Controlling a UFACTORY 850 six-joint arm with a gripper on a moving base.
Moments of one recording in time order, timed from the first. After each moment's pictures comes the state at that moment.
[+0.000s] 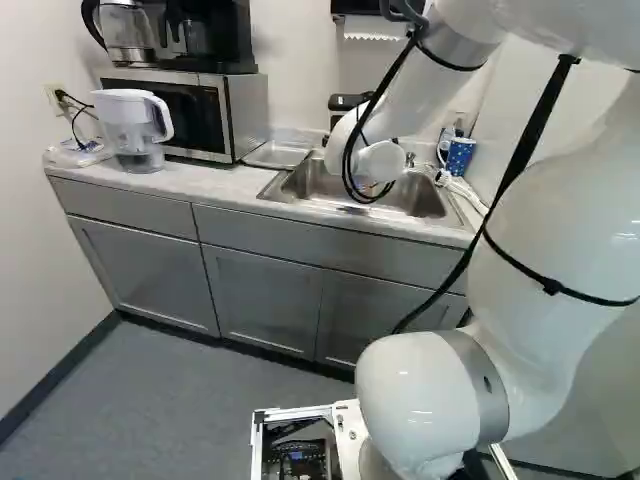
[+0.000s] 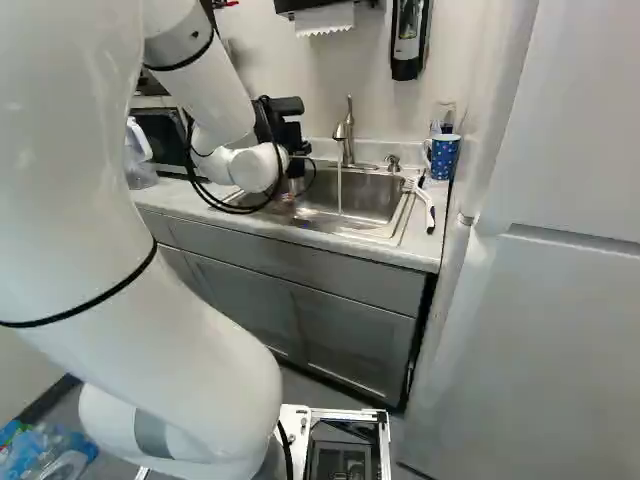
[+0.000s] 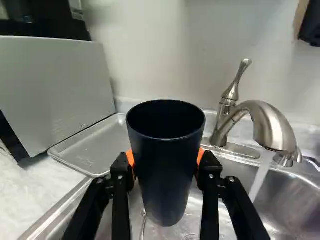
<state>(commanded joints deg) -0.4 0.4 -38.7 -2.1 43.5 0.0</state>
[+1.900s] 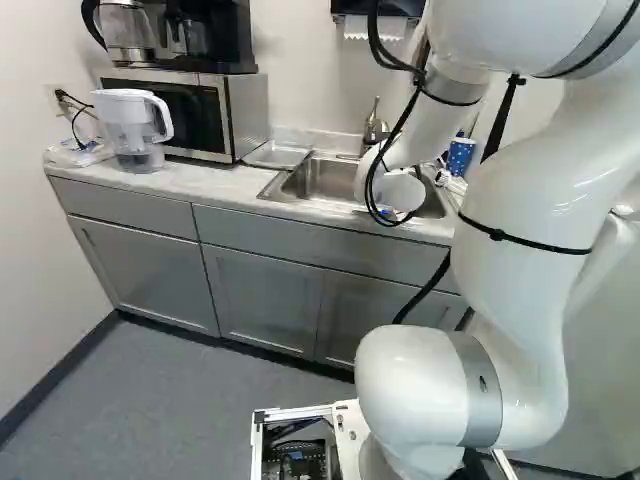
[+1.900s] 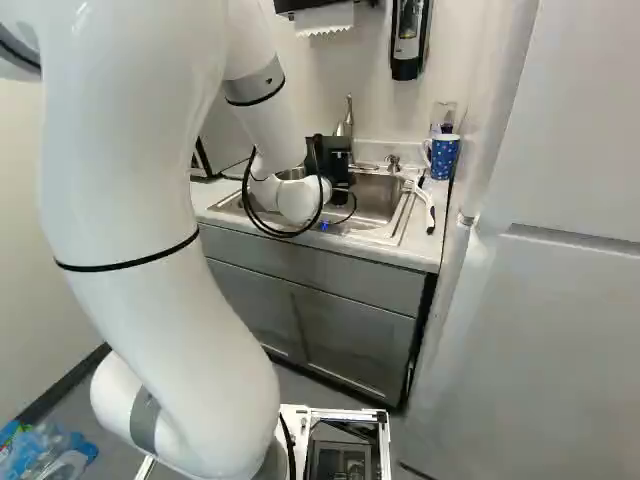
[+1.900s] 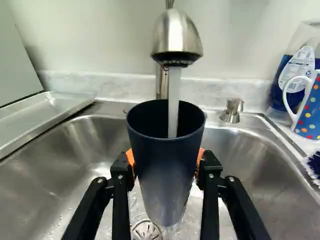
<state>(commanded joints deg) -12.2 -11.4 -38.5 -2.1 51.2 0.0</state>
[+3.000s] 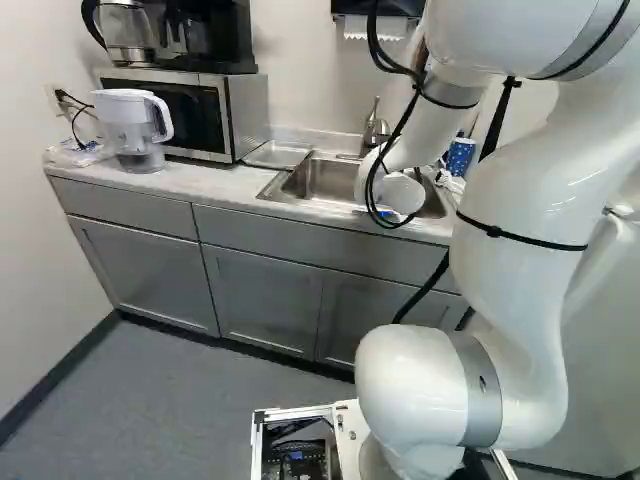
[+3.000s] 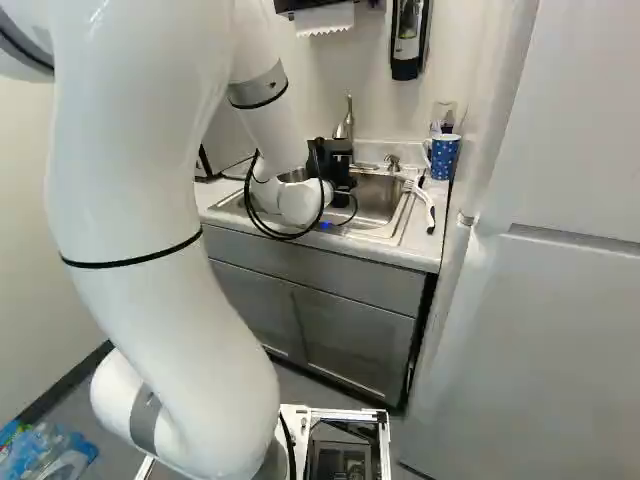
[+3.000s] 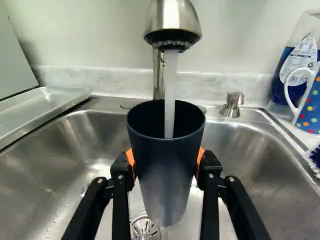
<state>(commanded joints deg) -12.2 -11.9 -38.5 -2.1 51.2 0.0</state>
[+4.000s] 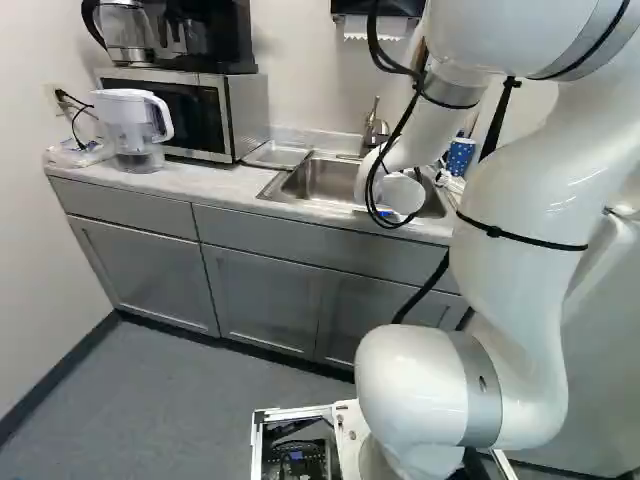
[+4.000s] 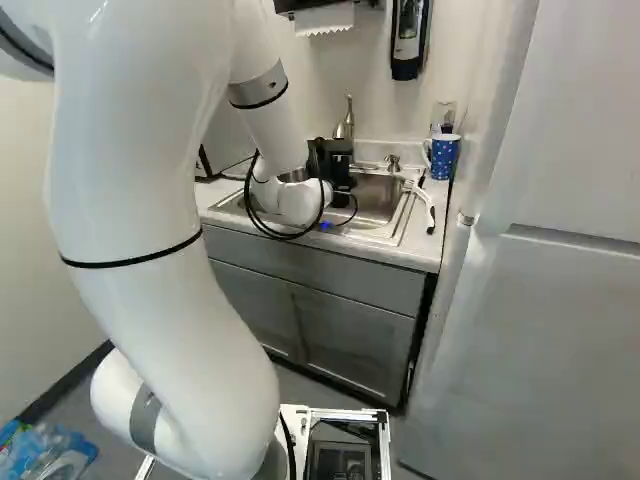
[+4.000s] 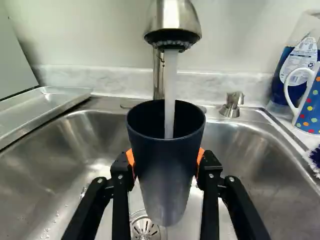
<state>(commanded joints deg) -12.2 -11.9 -38.5 -2.1 51.2 0.0</state>
